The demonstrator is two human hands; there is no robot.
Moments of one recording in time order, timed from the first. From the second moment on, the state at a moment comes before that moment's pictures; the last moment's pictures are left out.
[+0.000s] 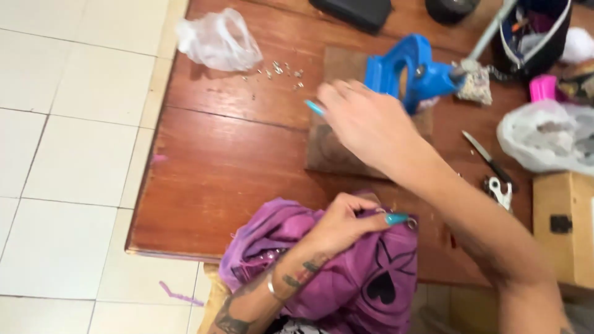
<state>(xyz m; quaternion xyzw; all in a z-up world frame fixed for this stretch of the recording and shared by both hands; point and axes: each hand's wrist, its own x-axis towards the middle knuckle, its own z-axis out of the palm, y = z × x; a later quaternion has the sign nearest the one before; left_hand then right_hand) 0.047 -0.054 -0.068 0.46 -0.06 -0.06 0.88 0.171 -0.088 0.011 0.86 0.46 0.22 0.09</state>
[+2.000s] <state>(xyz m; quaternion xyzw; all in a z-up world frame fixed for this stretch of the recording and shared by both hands) 0.040 -0.035 -0.070 0.49 -0.11 -0.09 0.86 0.192 -0.032 -0.042 0.86 0.50 0.04 0.04</state>
